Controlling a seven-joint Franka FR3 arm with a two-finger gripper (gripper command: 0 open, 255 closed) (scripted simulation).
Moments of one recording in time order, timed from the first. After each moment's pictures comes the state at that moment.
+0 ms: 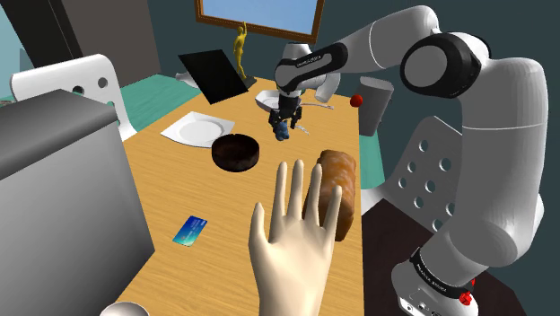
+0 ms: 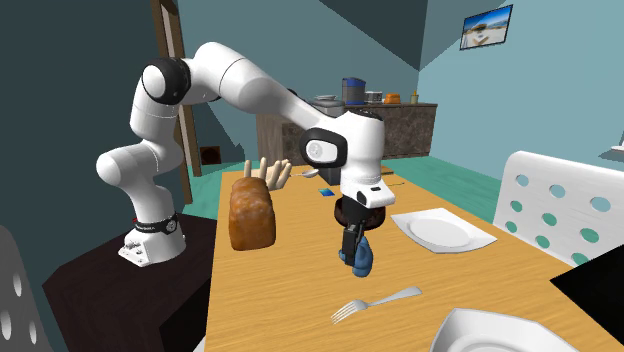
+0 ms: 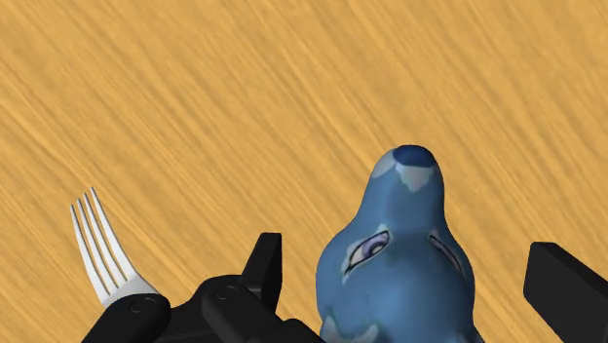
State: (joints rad) arm -0.06 0.52 0.01 -1.61 0.01 2.12 0.02
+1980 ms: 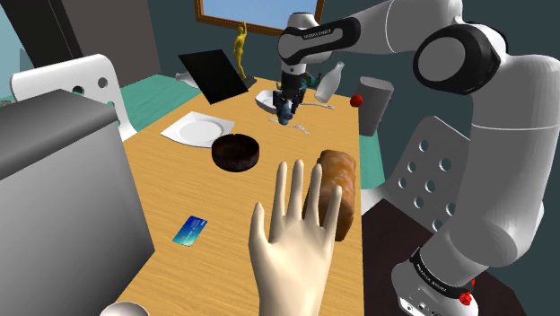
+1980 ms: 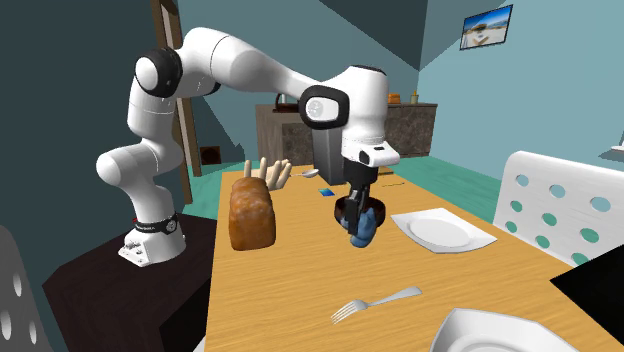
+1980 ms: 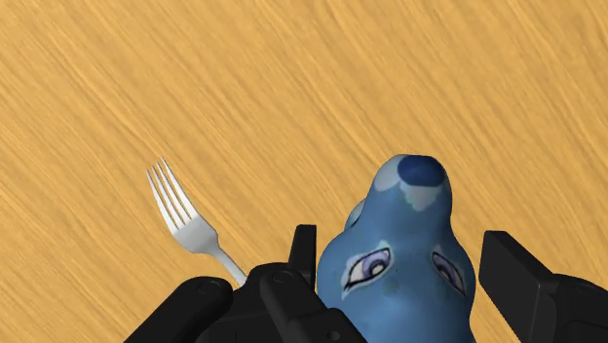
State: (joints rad) arm -0.06 0.45 0.01 -1.51 0.01 1.94 0.02
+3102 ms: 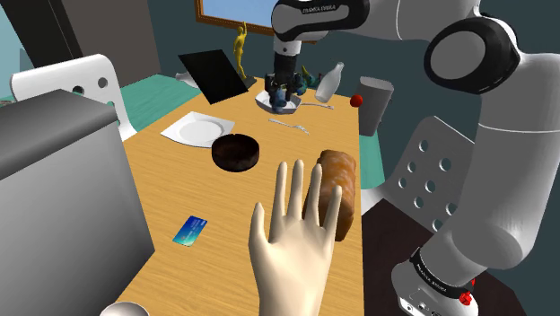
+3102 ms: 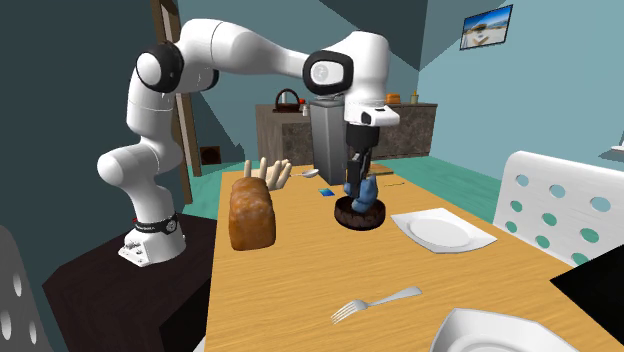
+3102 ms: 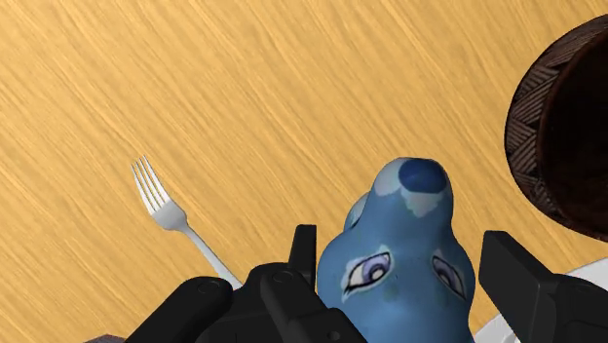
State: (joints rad) arm 0.00 0.39 0.03 -1.42 0.00 1.80 0.10
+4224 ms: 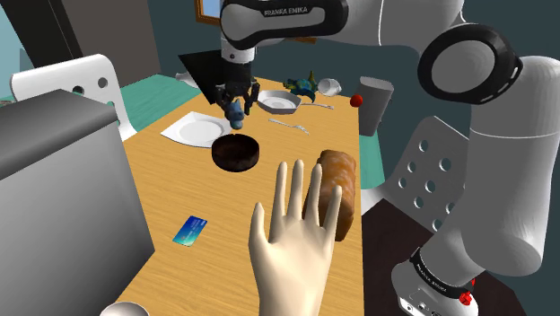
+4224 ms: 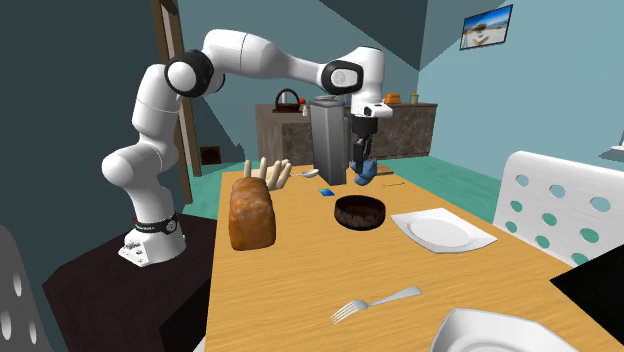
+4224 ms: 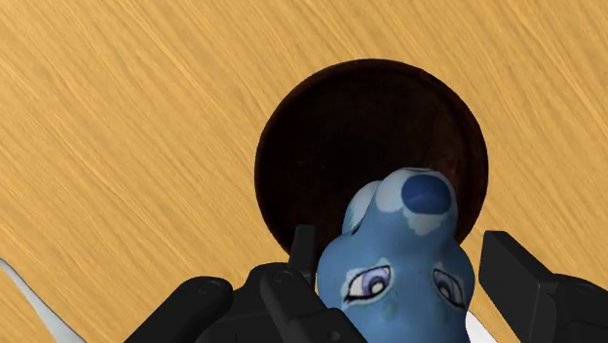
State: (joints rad) arm 0.22 0.44 0.12 -1.35 -0.03 1.79 0.41
